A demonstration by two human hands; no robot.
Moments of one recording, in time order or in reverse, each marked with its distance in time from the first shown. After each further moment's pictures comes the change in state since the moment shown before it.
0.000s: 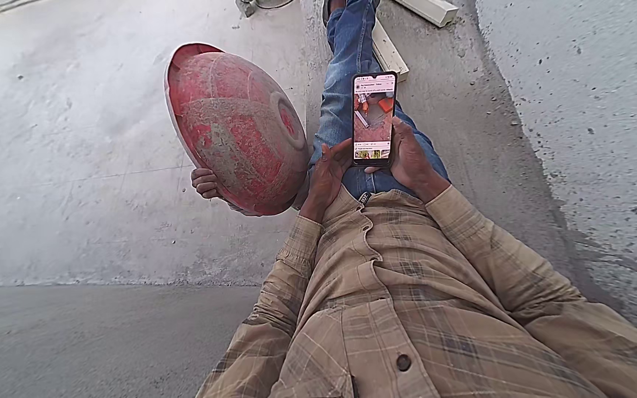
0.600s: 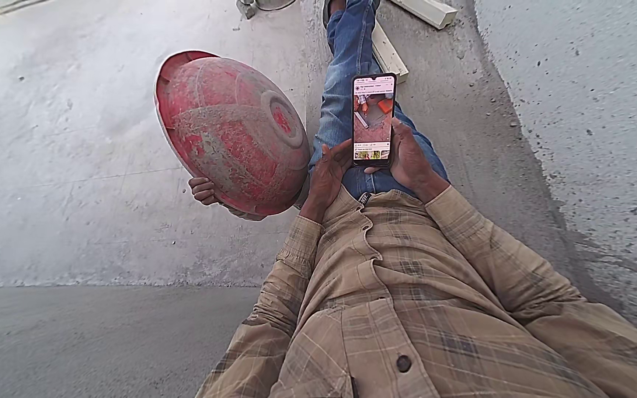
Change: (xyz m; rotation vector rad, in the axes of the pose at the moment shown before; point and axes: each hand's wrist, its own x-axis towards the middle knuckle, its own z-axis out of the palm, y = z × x) left_hand -0.005 0.003 0.001 0.047 -0.010 -0.024; right_hand 0.000 0.000 -0.001 -0.011 -0.003 -0.004
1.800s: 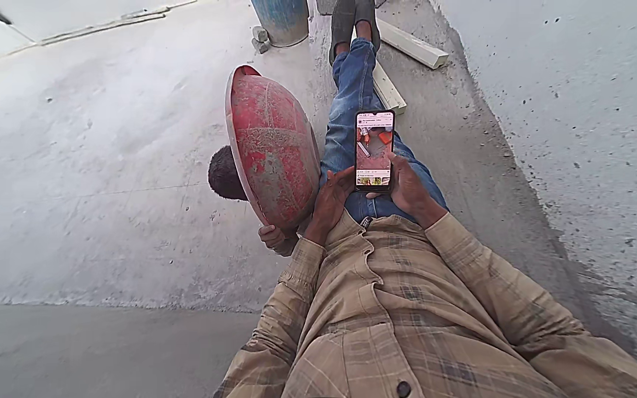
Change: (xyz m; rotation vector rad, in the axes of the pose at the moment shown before) left_hand 0.014 -0.005 -0.002 -0.102 0.070 0.021; right_hand -0.002 -0.002 0.004 0.048 0.040 0.013
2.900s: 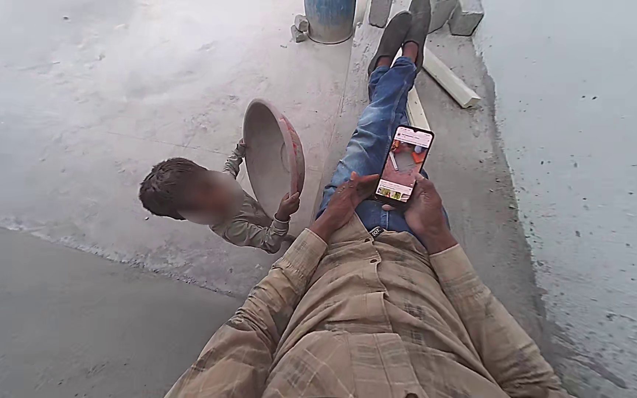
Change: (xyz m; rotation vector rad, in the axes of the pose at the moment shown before) left_hand 0.000 -0.002 -0.002 -0.002 0.012 -0.019; right_hand -0.005 -0.002 0.010 -0.073 0.043 -0.070
